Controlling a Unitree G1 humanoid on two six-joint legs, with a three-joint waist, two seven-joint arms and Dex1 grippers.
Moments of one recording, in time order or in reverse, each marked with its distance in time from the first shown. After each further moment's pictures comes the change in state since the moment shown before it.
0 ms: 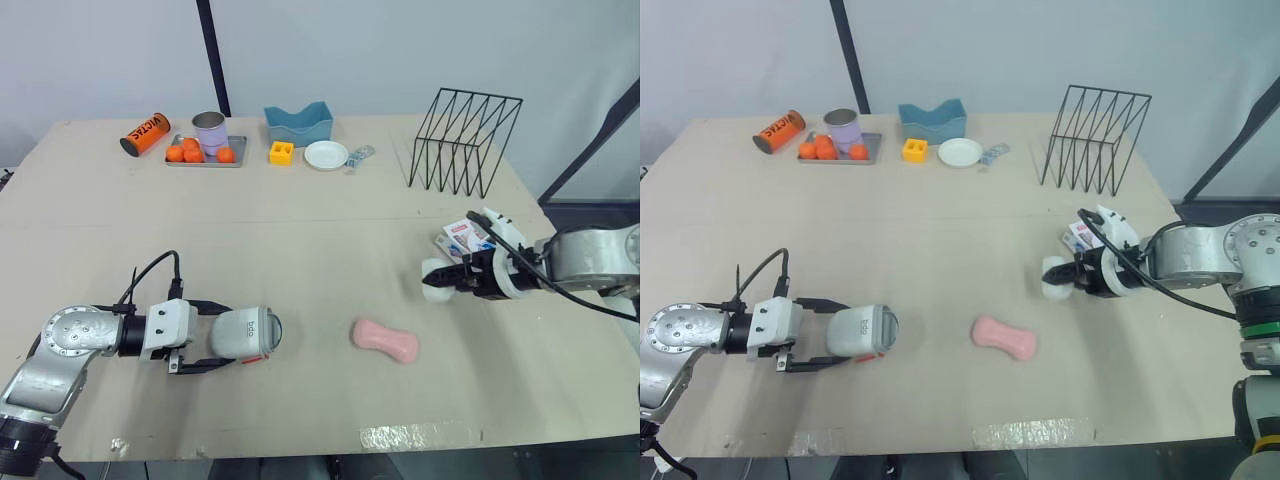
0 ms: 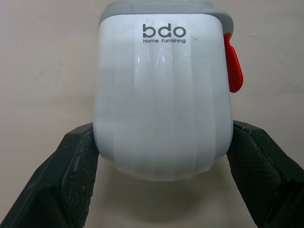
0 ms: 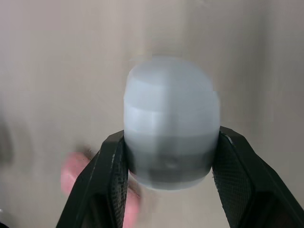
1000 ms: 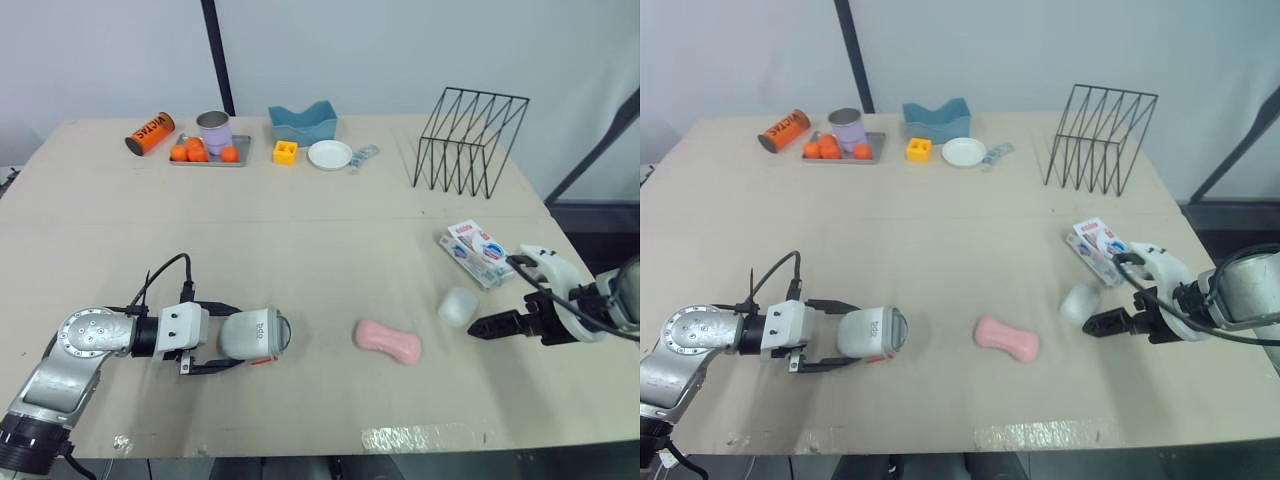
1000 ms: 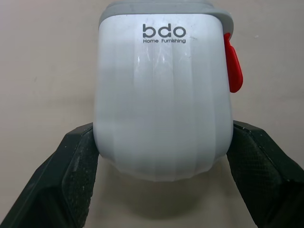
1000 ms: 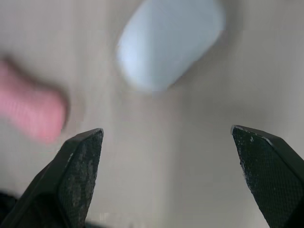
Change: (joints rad) left arm -0.030 -0.039 -0.041 0.012 0.037 -0.018 0.023; right arm 0.308 -0.293 -0.180 -0.433 -0.322 0.098 0.557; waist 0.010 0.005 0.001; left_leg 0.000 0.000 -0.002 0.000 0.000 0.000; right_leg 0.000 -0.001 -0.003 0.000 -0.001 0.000
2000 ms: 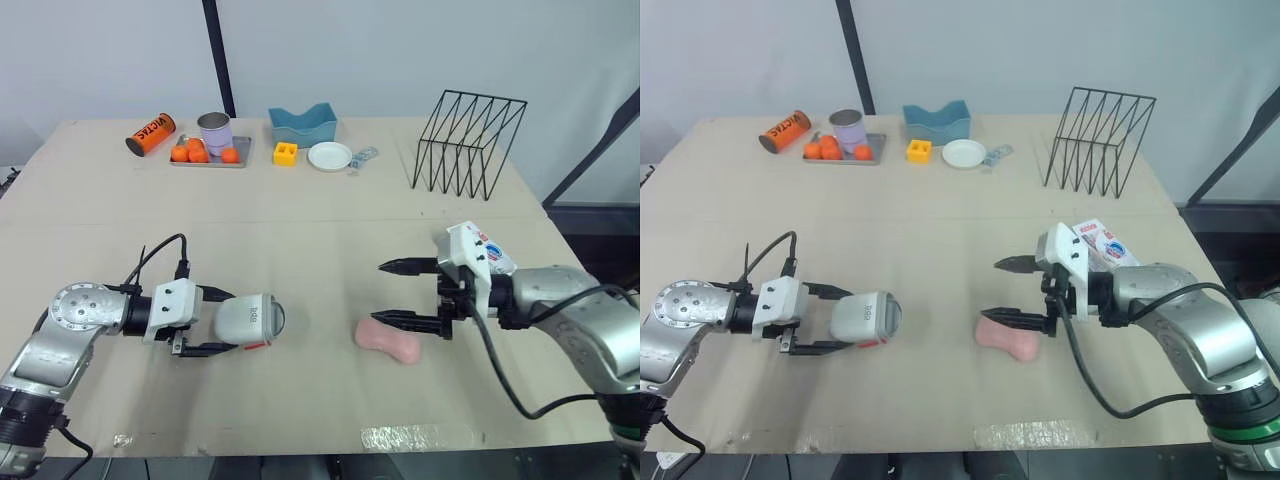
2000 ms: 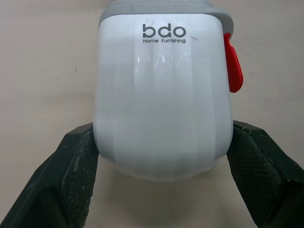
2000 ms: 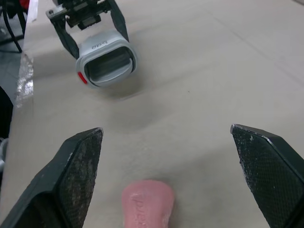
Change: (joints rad) left arm -0.104 0.068 0.003 0.034 -0.051 0.105 -0.066; right arm 0.170 0.496 0.026 -0.301 -1.003 -1.051 0.911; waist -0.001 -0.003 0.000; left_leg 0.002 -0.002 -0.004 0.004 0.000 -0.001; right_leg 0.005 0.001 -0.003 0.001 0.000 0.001
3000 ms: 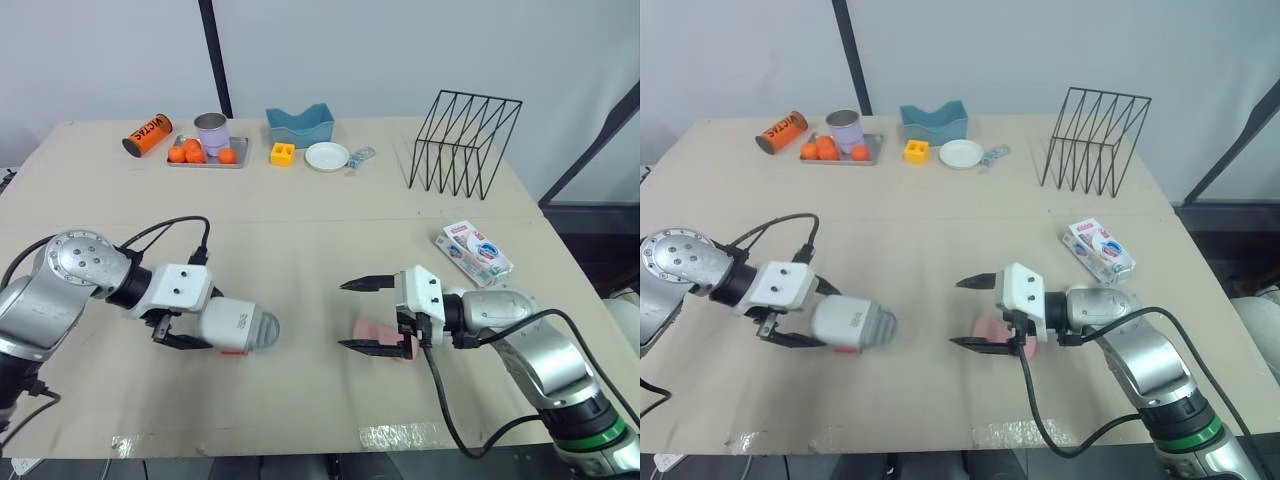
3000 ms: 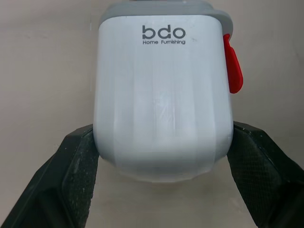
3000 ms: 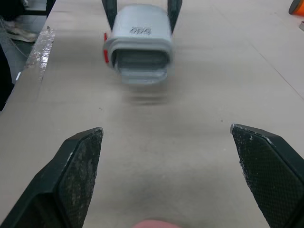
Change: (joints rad) left arm -0.239 0.209 -0.152 -0.160 0.151 0.288 -0.162; right arm 0.020 0.189 0.147 0.033 -0.255 -0.258 0.068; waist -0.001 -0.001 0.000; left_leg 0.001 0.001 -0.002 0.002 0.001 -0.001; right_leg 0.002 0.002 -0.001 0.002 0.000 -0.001
